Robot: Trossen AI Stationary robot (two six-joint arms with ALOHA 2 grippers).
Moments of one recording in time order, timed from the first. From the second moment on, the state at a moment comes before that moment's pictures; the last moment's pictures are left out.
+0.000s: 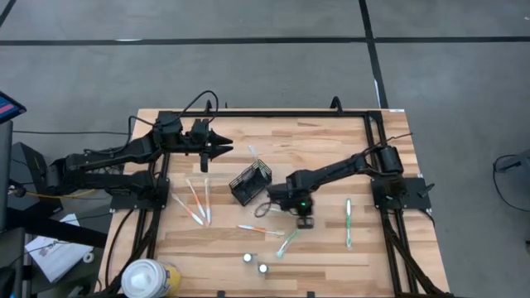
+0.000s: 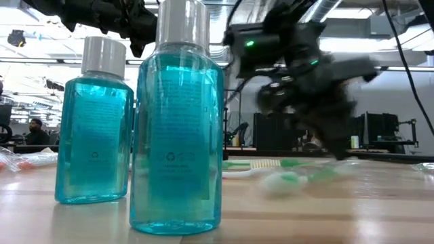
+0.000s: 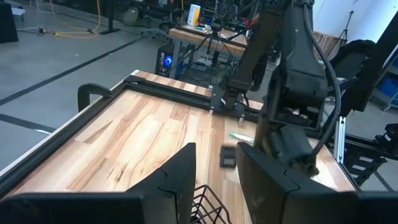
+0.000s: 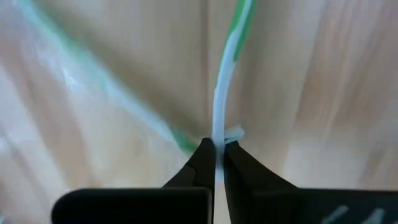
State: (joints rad) left arm 0.41 0.89 0.61 0.11 0.30 -0.16; right arm 0.13 2.02 1.34 -1.04 -0.25 0.10
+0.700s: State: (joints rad) left arm 0.41 0.89 0.61 0.24 0.31 -0.35; right arm 0.18 1.48 1.25 -0.70 0.16 0.89
